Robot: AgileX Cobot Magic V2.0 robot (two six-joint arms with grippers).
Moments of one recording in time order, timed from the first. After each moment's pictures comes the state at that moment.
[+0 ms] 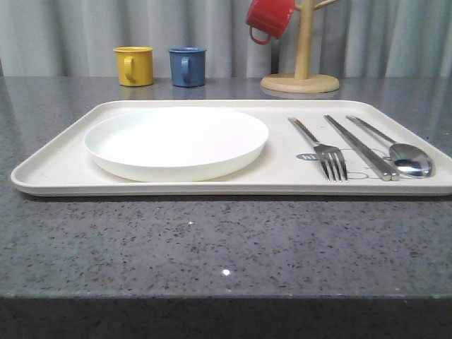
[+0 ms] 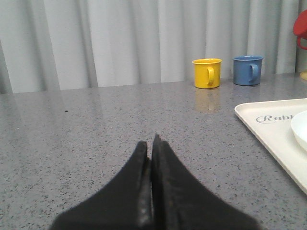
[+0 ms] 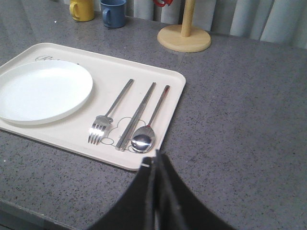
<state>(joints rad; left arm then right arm) -0.01 0.00 0.00 -0.06 0.03 0.16 0.18 0.21 -0.72 0.13 0.91 -0.09</state>
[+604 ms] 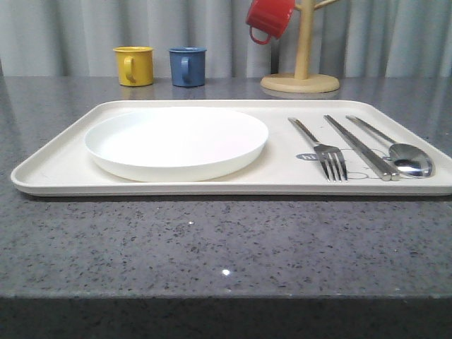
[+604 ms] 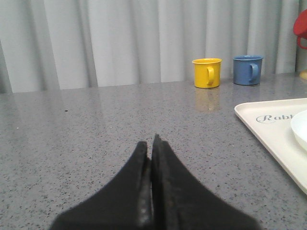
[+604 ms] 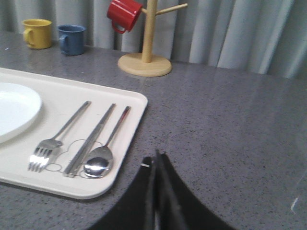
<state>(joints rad) -0.01 0.00 0.00 -0.06 0.03 0.16 0.08 0.03 -0.32 0.07 0.48 -0.09</state>
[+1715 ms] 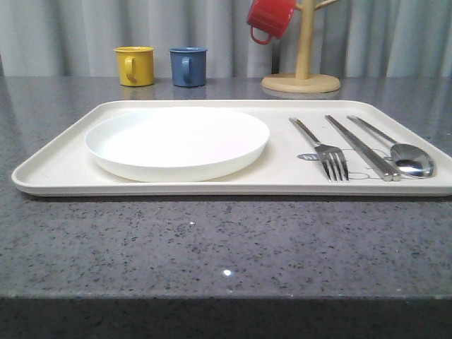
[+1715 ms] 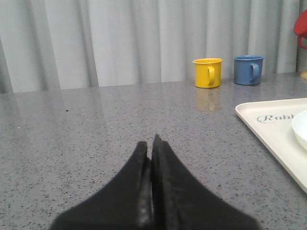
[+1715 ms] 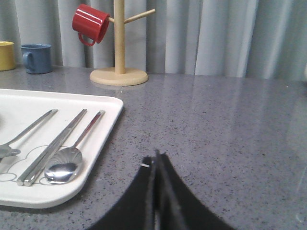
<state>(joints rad) -0.01 0.00 0.00 -0.06 0.03 0.16 0.03 -0.01 0.03 -0.02 0.04 0.05</state>
